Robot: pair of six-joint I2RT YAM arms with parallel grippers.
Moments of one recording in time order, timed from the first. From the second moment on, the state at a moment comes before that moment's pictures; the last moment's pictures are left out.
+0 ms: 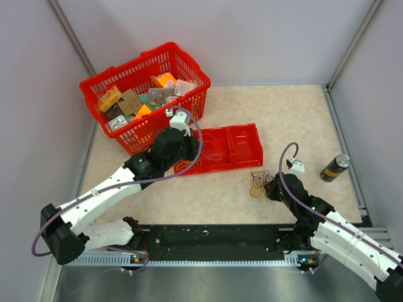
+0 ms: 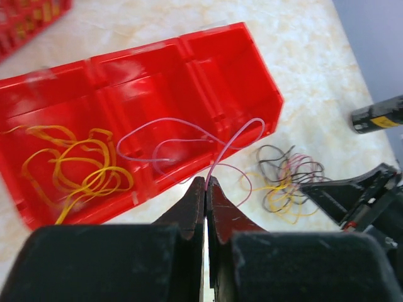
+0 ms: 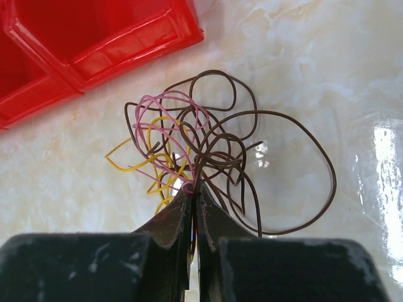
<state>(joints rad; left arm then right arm) -0.81 1.08 0.97 -0.31 -0.23 -0.55 0.68 0.54 0.26 -0.39 0.35 0.82</state>
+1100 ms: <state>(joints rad) -0.69 1.72 1.25 -0.24 -0.04 -0.76 0.68 0.55 0.33 -0.55 0.16 0.77</state>
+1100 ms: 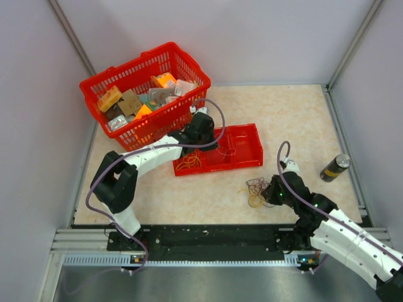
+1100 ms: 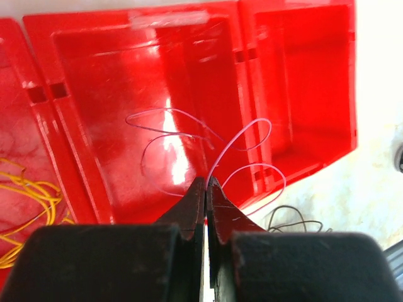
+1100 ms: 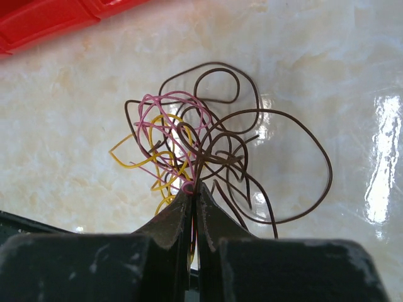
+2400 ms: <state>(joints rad) -1.04 1.18 0.64 0.00 0.22 -0.59 0.72 0.76 0.23 -0.10 -0.26 0.71</state>
